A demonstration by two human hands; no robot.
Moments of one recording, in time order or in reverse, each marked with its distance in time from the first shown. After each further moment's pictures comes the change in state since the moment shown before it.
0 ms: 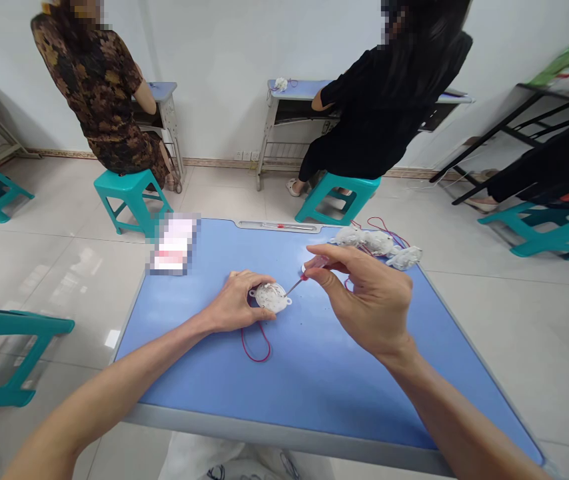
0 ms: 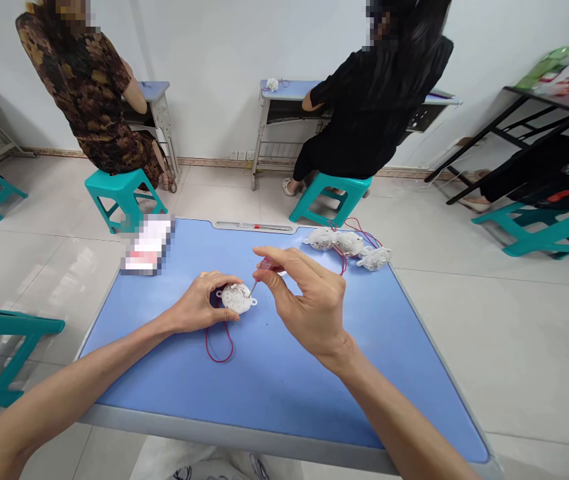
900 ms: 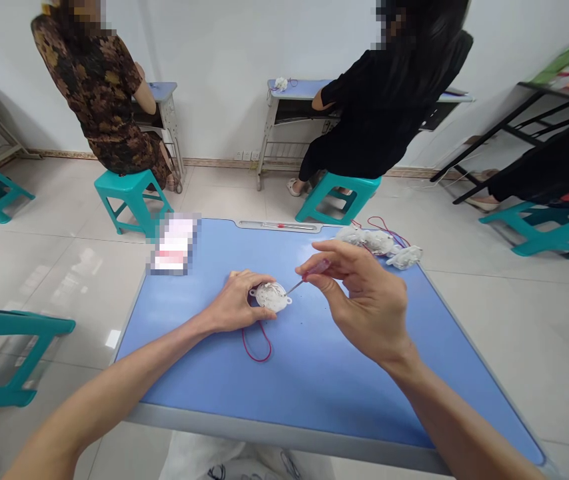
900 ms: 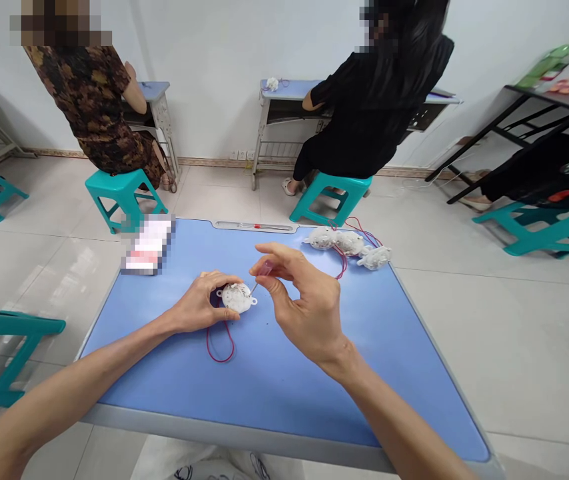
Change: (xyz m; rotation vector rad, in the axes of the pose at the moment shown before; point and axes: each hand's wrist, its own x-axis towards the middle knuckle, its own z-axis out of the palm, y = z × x) left_hand -0.001 0.000 0.000 0.001 0.006 -0.001; right_hand -0.007 -0.005 0.000 0.201 -0.055 0.139
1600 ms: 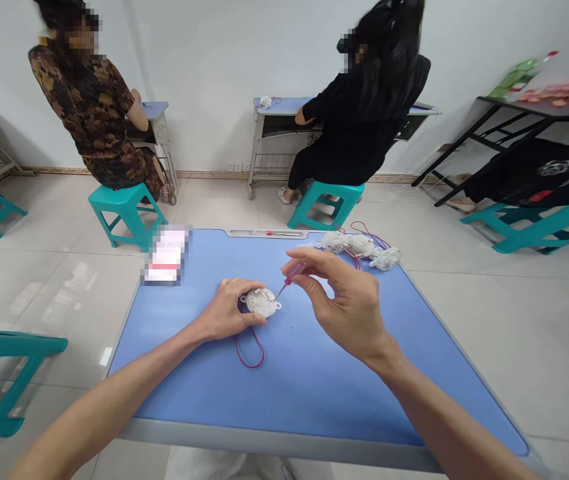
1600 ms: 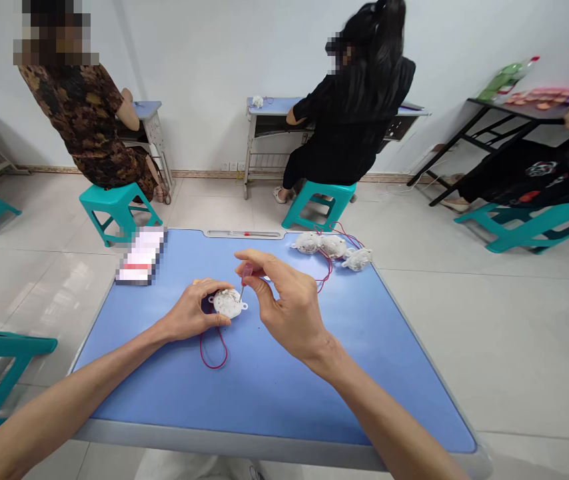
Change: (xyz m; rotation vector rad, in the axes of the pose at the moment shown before) left_hand -0.001 -0.002 -0.001 -0.001 0.015 -0.002; right_hand 0.007 -0.004 -0.003 -0.099 -0.025 -0.088
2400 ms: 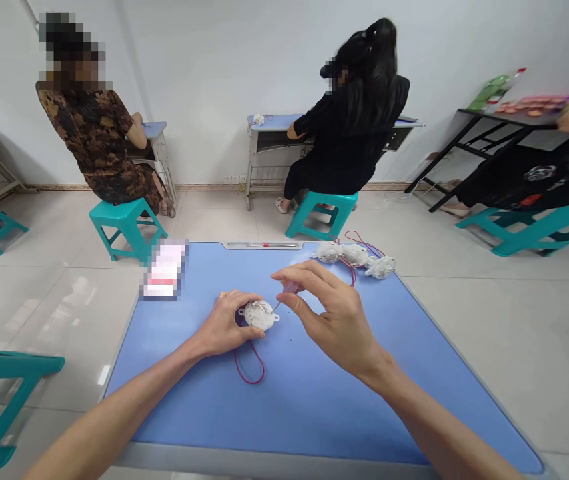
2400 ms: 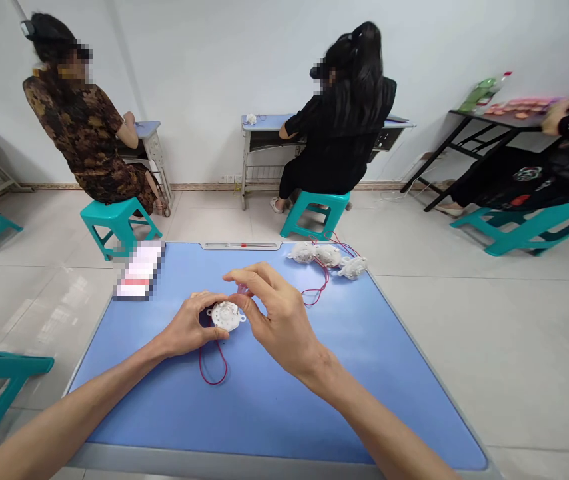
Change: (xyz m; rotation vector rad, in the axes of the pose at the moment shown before) left_hand -0.001 0.000 -0.001 -0.010 0.011 -0.009; right_hand 0.003 -0.001 0.000 -0.081 -0.053 -0.093
